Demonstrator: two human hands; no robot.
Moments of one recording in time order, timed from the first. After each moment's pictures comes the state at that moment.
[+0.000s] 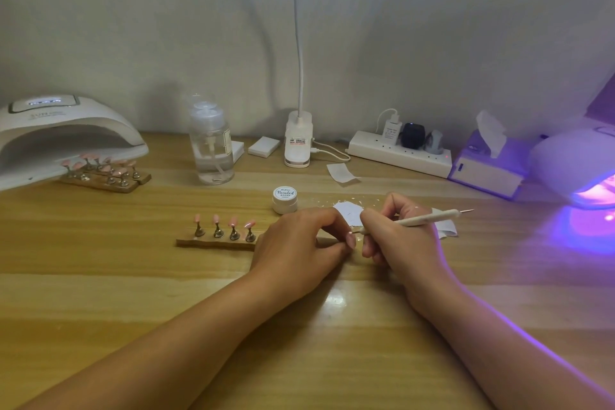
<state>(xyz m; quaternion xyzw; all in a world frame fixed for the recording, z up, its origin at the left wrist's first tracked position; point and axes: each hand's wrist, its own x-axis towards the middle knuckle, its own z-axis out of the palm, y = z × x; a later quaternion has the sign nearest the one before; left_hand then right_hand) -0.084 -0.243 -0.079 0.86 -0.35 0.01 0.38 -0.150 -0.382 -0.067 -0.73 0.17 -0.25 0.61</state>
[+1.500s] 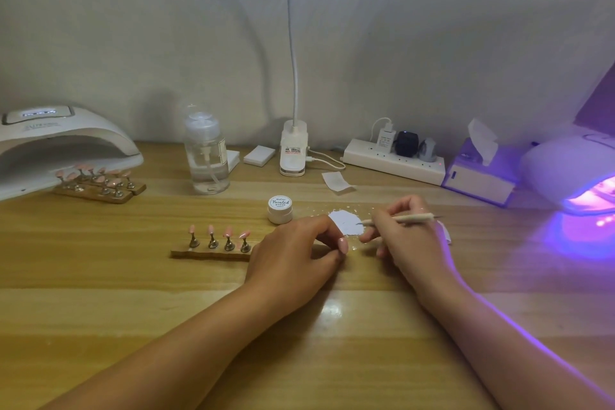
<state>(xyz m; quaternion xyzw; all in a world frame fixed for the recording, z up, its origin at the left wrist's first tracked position) -0.084 -0.243 -0.080 0.86 -0.34 0.02 0.37 -0.148 -0.405 -0.070 -0.78 0.23 -0.26 0.53</state>
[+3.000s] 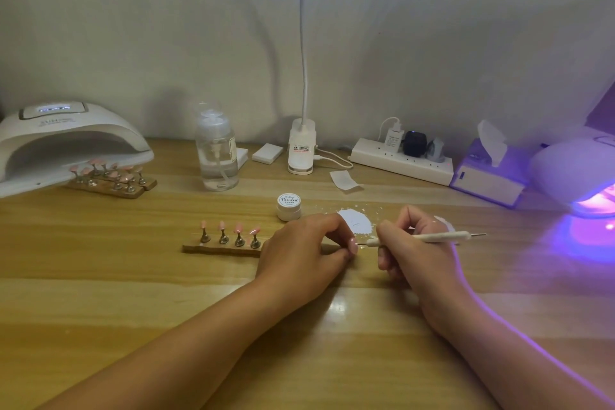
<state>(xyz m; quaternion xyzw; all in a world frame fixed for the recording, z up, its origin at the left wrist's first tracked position) -0.084 -0.243 -0.079 0.86 -0.35 0.01 0.38 -0.164 -0.383 -0.064 -0.70 0.16 -0.25 0.65</state>
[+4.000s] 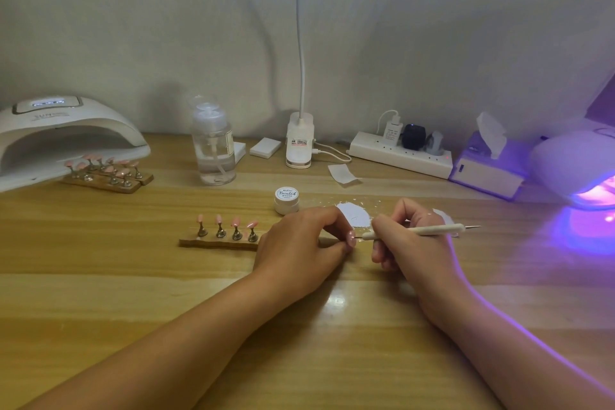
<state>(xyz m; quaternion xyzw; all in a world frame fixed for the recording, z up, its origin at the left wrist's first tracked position) -0.085 -0.243 -0.077 0.86 -0.34 0.01 0.37 -0.164 -0.383 -0.064 -0.72 0.17 -0.25 0.63</state>
